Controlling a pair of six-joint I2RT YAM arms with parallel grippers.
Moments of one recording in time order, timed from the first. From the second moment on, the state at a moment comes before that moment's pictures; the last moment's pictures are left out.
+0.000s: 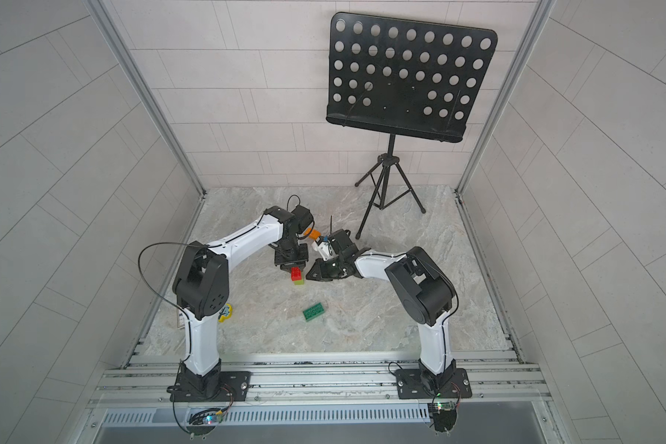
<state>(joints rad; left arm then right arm) -0.53 2.01 1.64 -1.20 0.10 -0.68 0.59 1.95 1.13 -0.04 -0.66 0.55</state>
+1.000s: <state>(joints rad) -0.55 1.97 1.57 -1.14 0.12 -0.77 0.61 2.00 1.17 -0.10 -0.66 0.53</state>
